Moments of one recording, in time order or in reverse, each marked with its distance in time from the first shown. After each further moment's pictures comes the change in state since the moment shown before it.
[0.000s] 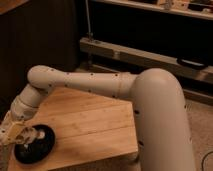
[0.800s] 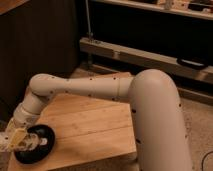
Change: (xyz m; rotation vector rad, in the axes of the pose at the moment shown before) arm 0.026 0.012 0.024 -0.029 0.010 0.052
